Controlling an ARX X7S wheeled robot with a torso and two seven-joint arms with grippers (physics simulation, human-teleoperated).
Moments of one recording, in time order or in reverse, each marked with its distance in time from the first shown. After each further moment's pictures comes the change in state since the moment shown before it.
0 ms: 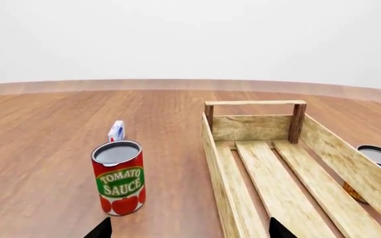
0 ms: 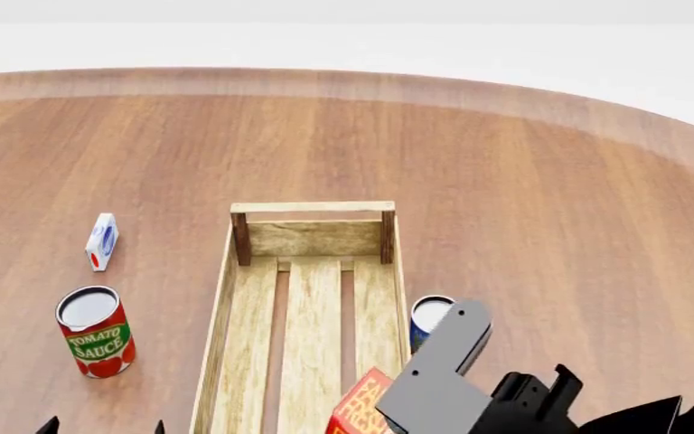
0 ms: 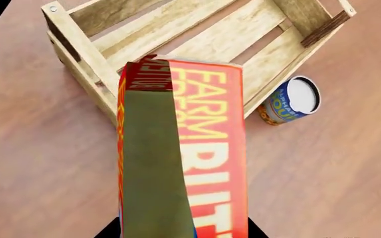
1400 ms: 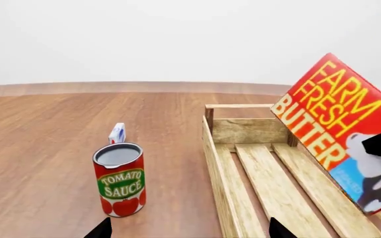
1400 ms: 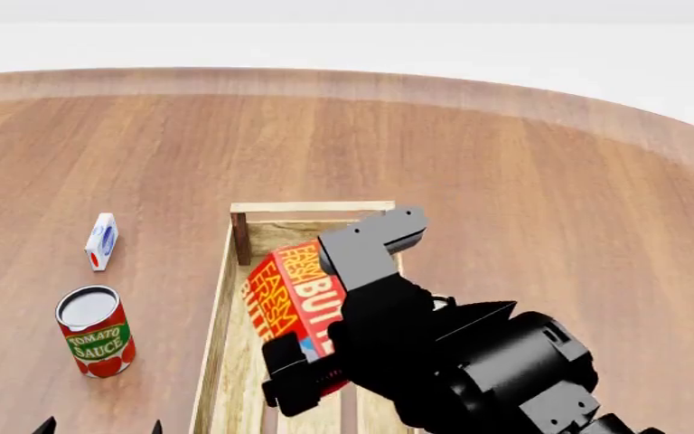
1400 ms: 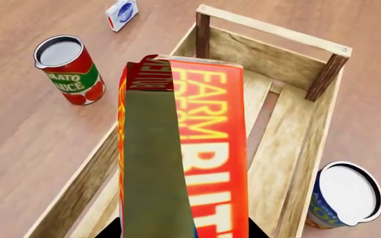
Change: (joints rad) left arm 0.008 -0.019 0.019 0.026 -0.019 0.004 -0.025; right arm -0.065 -0.568 0.072 0.933 -0.137 -0.432 -0.104
